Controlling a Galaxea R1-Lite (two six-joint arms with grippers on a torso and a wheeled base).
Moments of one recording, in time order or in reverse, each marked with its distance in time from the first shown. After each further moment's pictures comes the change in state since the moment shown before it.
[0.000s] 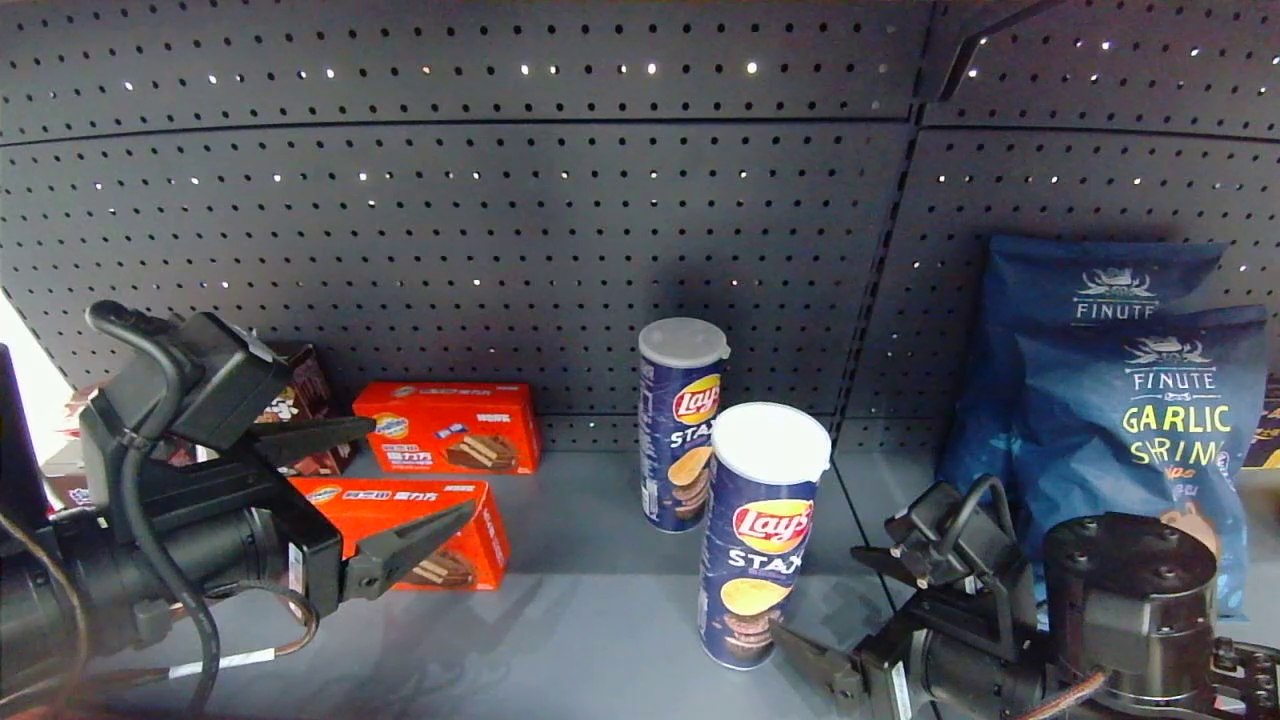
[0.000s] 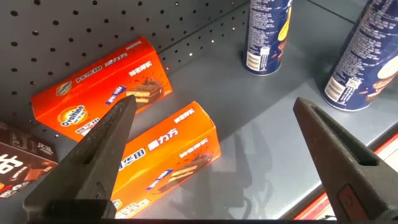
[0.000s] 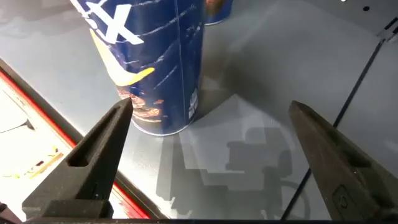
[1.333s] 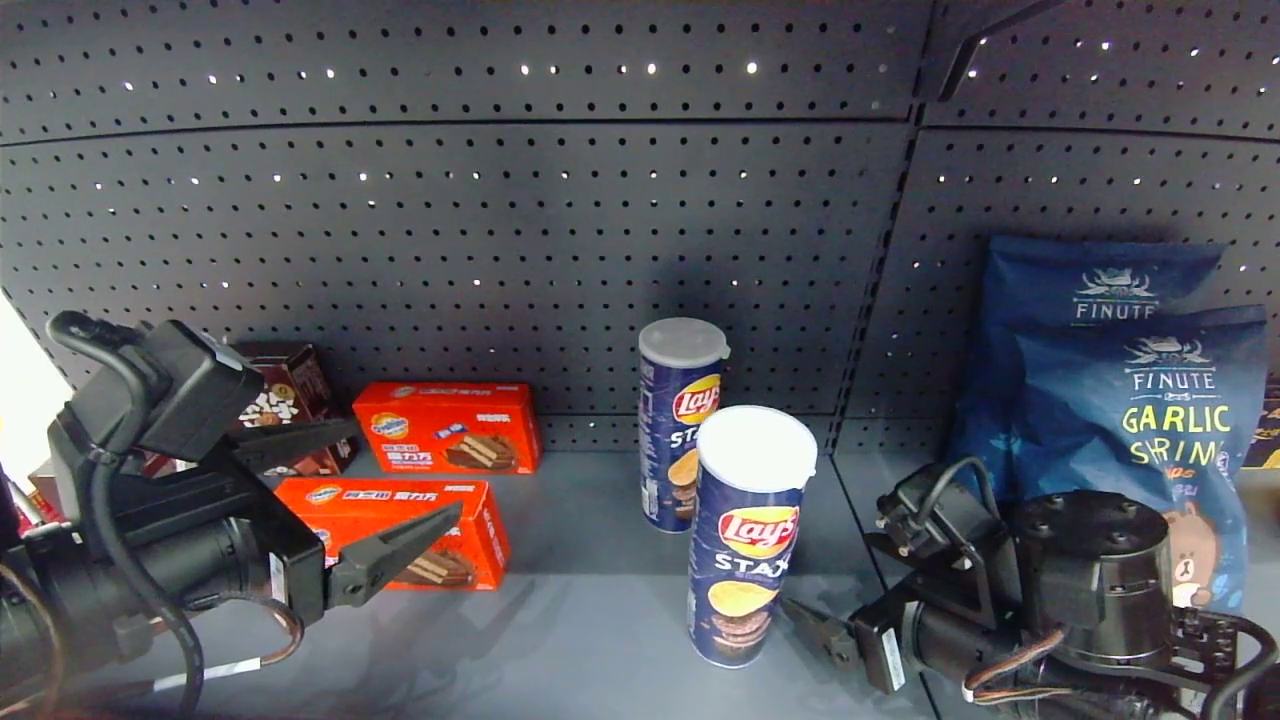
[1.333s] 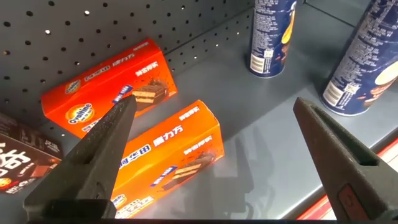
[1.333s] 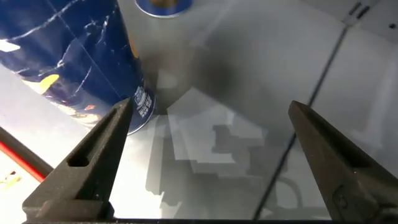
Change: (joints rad) left arm 0.014 -0.027 0.043 -0.046 0.000 -0.003; right arm -0.048 0.036 -0.060 0.064 -0.056 -0.005
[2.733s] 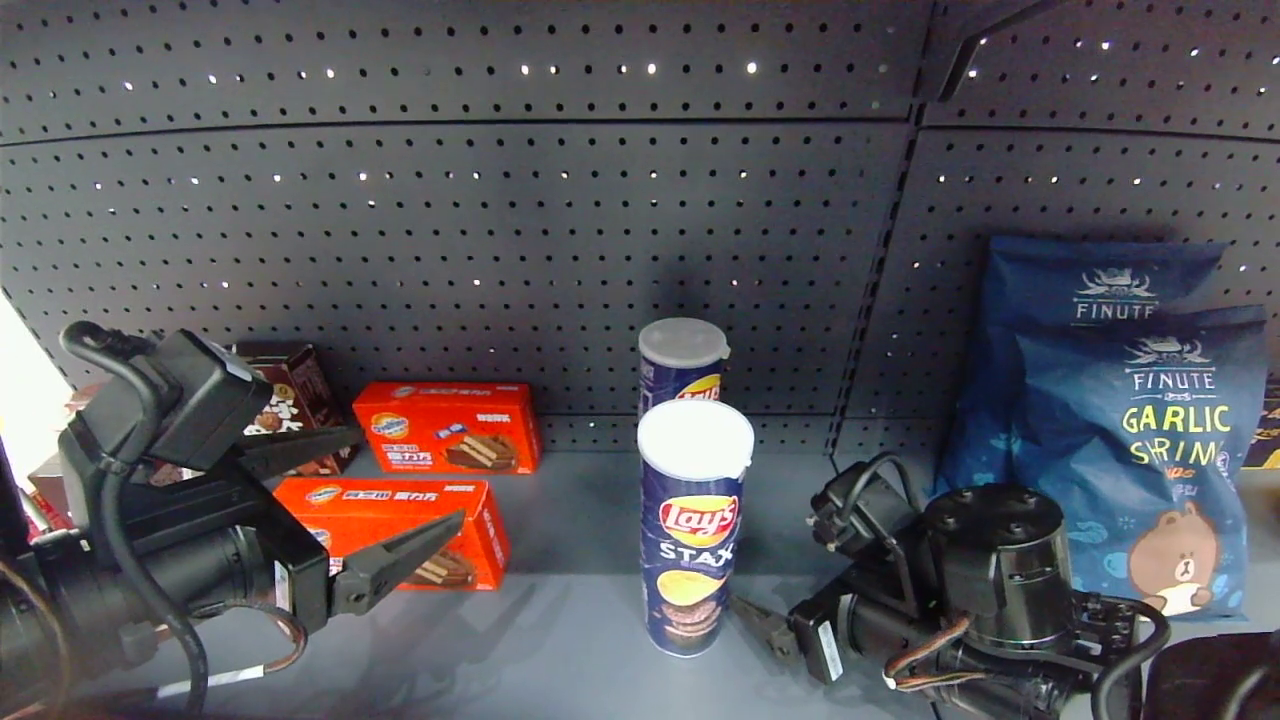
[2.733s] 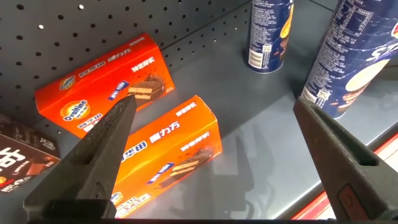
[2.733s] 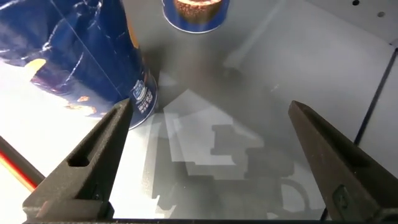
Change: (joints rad) left arm -0.003 0.004 0.010 0.000 -0.002 0.003; right arm 0.055 0.113 -0.100 -0.009 -0.002 0.000
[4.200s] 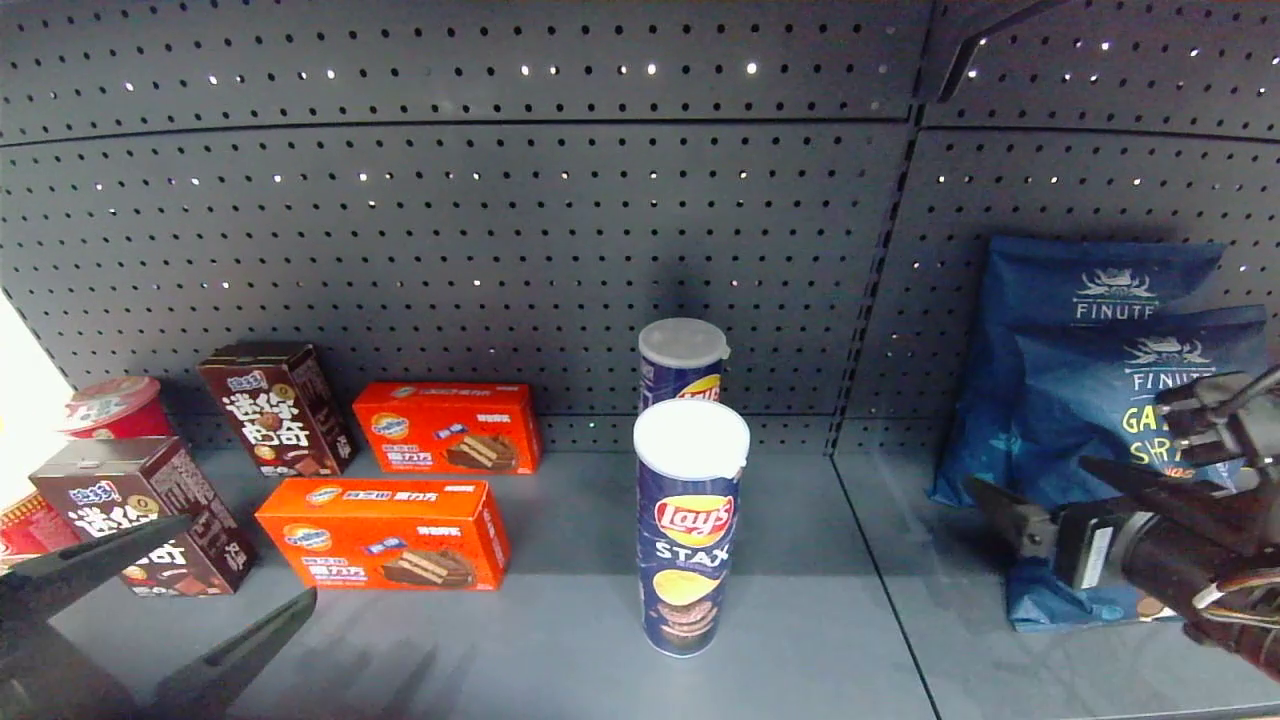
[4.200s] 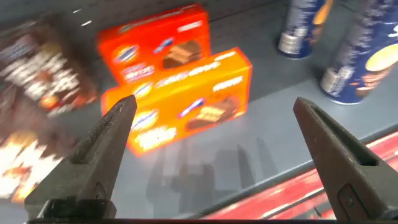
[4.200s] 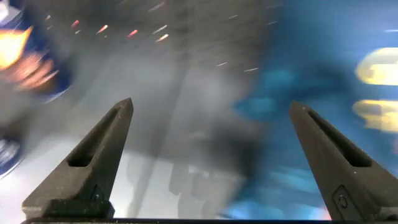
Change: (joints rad) left arm 0.189 -0.346 0.255 0.001 0.000 -0.081; right arm -0.378 -0.473 0.167 0.064 -0.082 0.008
